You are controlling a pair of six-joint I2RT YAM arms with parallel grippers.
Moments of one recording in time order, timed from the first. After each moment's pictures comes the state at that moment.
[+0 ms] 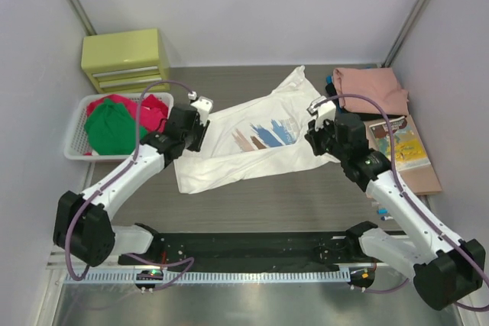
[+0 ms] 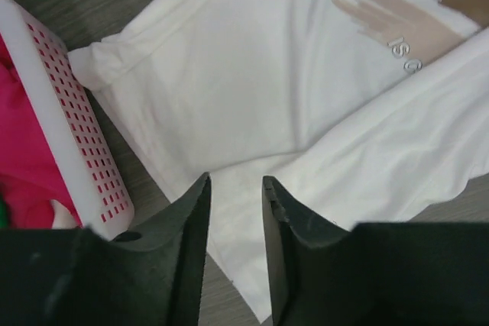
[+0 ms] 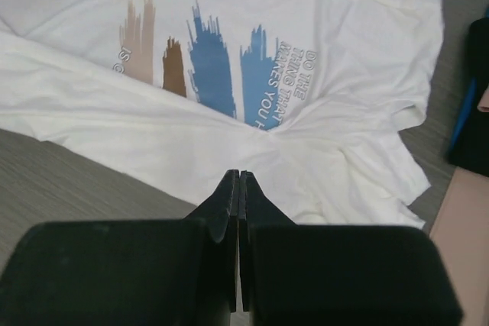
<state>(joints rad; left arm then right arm) -0.46 1.30 0.94 -0.41 -0.14 0.05 0.39 0.99 0.79 -0.30 -0.12 -0.11</state>
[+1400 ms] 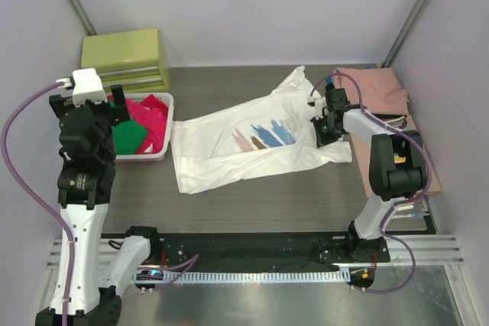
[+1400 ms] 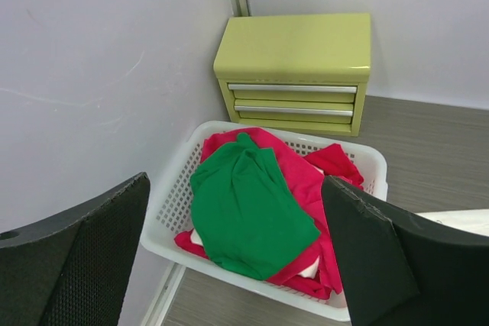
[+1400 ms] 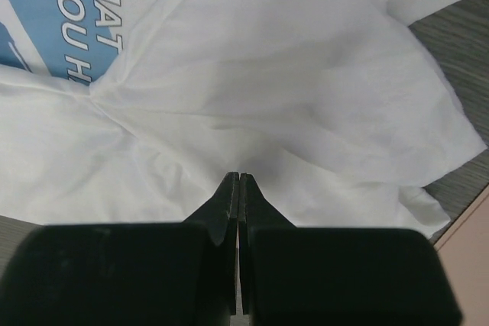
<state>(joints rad) -0.06 0.80 1.21 -0.42 -0.43 0.16 0.12 1.77 1.17 -0.55 -0.14 -0.20</state>
